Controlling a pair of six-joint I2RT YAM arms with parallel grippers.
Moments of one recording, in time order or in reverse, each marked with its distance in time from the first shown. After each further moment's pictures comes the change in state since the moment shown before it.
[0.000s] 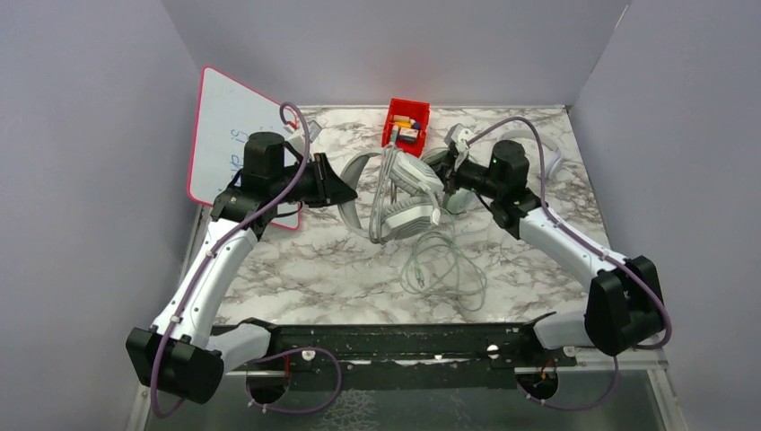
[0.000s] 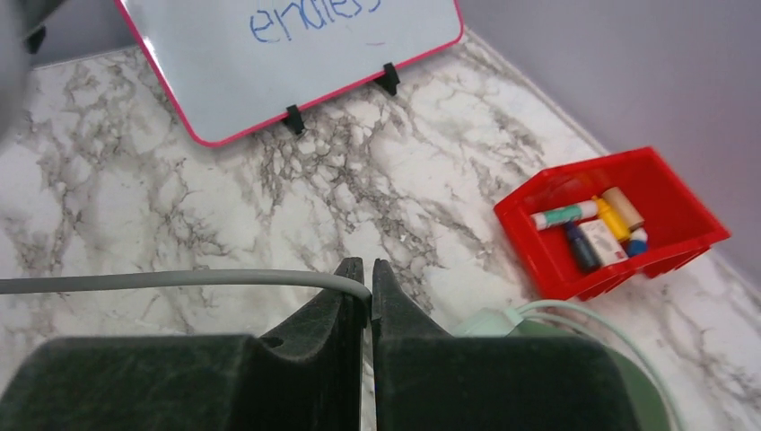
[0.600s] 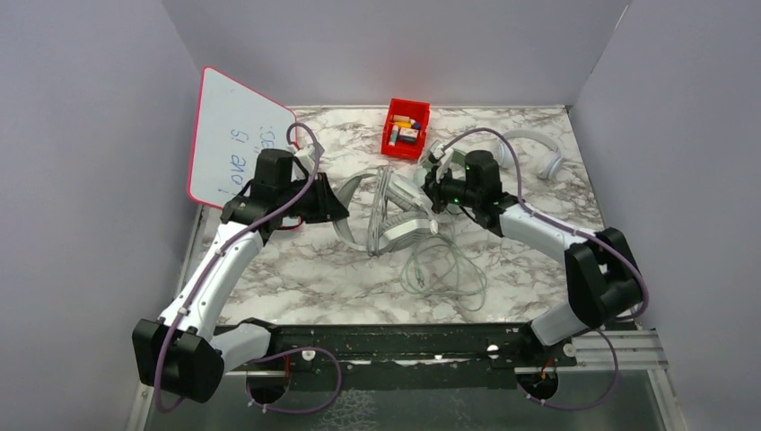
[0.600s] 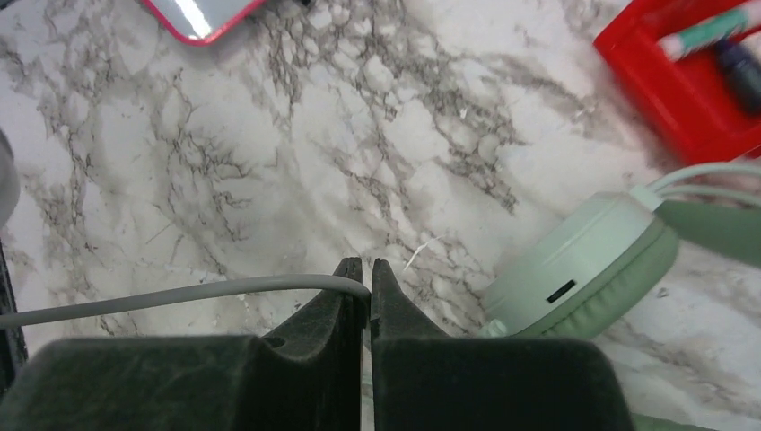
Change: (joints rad) left arm -0.002 0.003 -0.106 -0.092 -0.135 0.114; right arm 0.039 0.106 -0.048 -0.057 0.072 0.068
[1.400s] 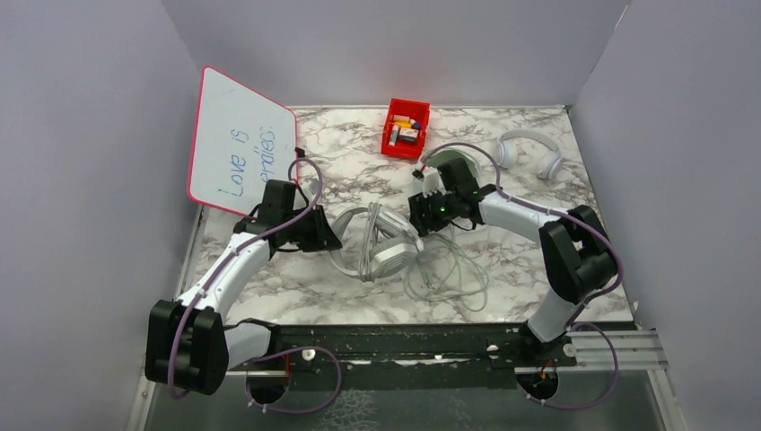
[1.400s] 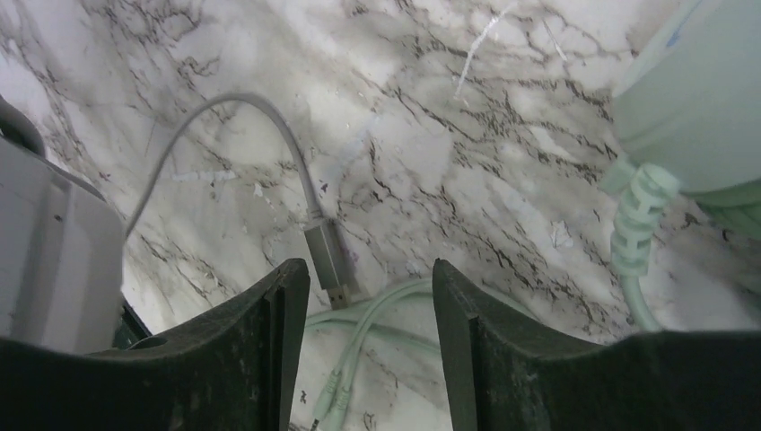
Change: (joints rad) left arm 0.050 0.033 -0.312 0.100 -0.014 -0.006; right arm 0.071 0.218 0.160 -0.478 0.070 0.183
